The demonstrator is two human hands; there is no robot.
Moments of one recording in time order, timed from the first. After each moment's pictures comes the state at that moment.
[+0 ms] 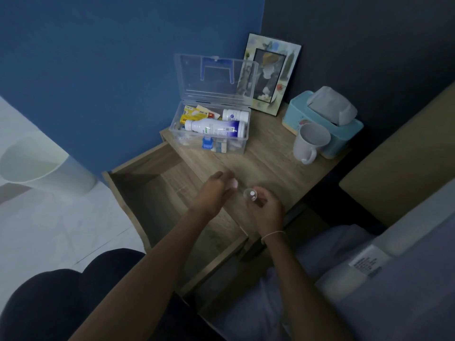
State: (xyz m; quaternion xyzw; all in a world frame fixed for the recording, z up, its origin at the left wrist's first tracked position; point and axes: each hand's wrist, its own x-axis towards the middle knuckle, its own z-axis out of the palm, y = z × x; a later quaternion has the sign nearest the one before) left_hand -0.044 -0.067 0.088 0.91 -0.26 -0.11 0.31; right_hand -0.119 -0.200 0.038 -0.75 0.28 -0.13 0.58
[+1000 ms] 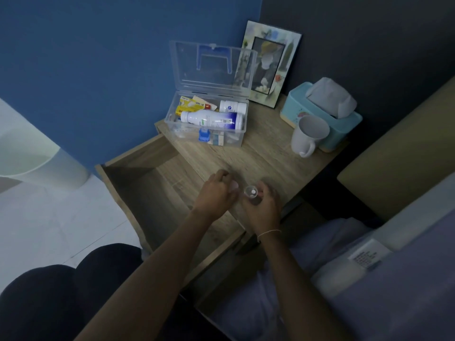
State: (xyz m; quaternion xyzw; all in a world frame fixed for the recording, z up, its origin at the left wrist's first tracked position) left_hand -0.057 -0.074 0.061 0.93 -0.27 -0.09 0.23; right_hand -0.129 -0.189 0.046 -0.83 0.29 -0.15 0.45
